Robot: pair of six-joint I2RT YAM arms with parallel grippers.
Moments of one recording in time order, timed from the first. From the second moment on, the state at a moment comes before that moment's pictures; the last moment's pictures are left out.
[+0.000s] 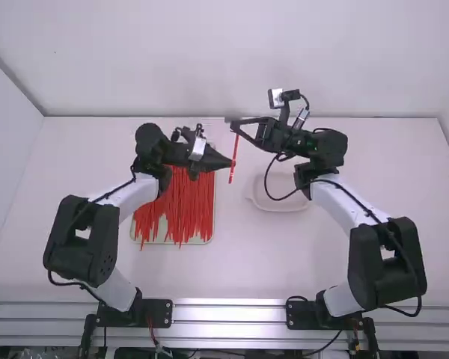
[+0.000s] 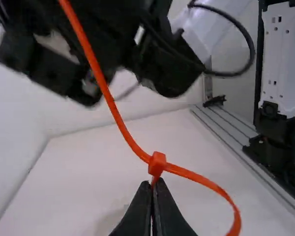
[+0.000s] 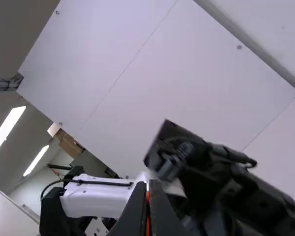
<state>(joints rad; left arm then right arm) -0.20 1.70 0.94 1.00 1.51 -0.04 0.25 1.61 1.01 1.24 -1.14 1.47</state>
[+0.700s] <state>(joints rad) -0.20 1.70 0.76 1.35 1.53 -0.18 0.23 1.61 1.13 1.27 -1.20 1.51</state>
